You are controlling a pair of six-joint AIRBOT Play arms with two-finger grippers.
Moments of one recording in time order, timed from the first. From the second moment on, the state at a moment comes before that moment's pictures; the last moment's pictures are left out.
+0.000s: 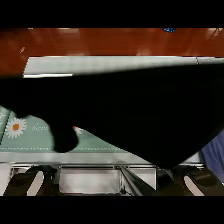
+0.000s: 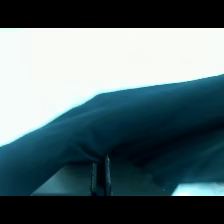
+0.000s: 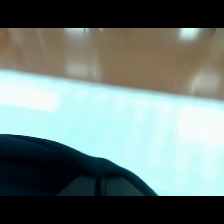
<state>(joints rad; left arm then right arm) 0.16 -0.59 1.31 0.96 -1.58 -1.38 0.14 -0.60 1.67 -1.50 1.56 1.64</state>
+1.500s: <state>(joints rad) 0.42 -1.41 0.98 0.81 -1.31 -1.21 -0.42 -1.20 1.09 -1.11 1.23 1.41</state>
